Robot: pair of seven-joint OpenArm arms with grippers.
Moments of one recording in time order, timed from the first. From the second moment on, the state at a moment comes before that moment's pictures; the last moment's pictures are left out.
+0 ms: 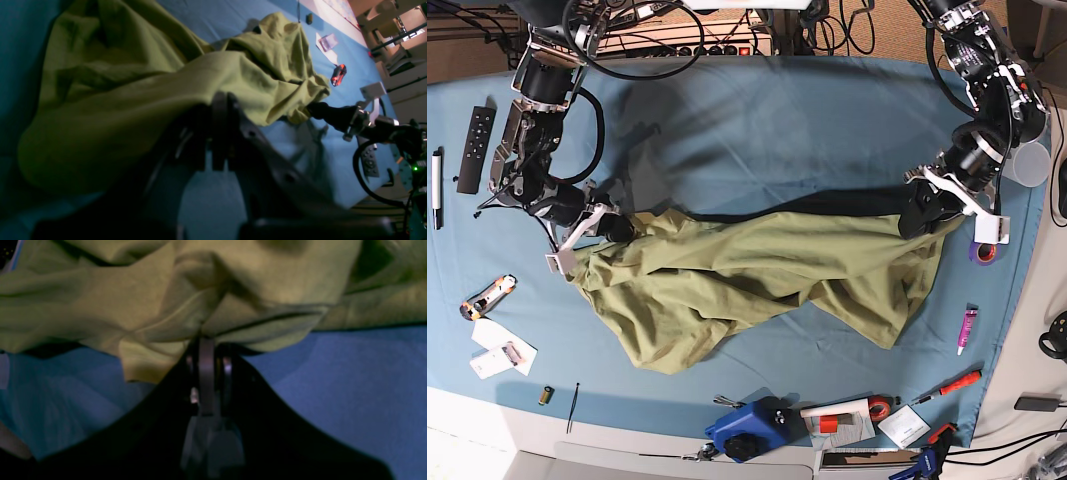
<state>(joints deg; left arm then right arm) 9.3 0.4 -31.6 112.1 -53.5 -25.7 64.3 10.2 15.4 24.1 70.3 42.3 39.6 -64.1</state>
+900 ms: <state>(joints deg) 16.3 -6.0 -31.6 114.4 -54.0 -25.0 69.4 -8.1 17.0 48.4 94.4 68.2 39.9 -78.3</state>
